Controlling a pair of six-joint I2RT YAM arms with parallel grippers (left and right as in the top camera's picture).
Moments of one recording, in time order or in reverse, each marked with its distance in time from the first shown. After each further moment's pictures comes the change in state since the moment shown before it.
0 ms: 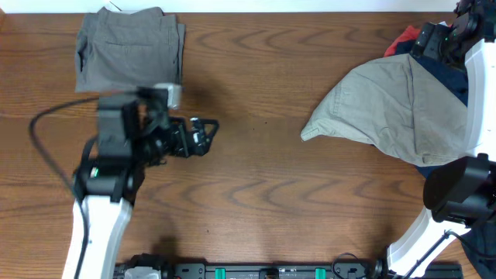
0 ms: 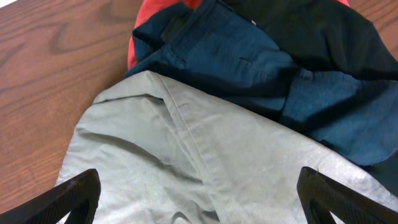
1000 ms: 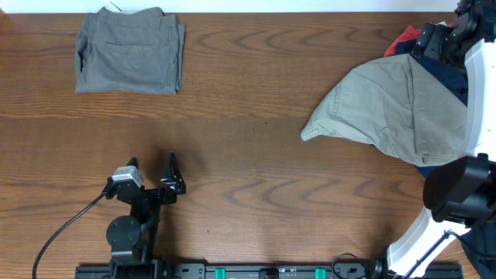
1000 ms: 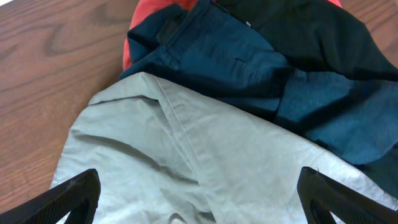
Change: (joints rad) left arm 0.115 -1.100 -0.983 0.600 -0.464 -0.196; right arm 0.000 0.000 0.000 0.001 0.015 0.000
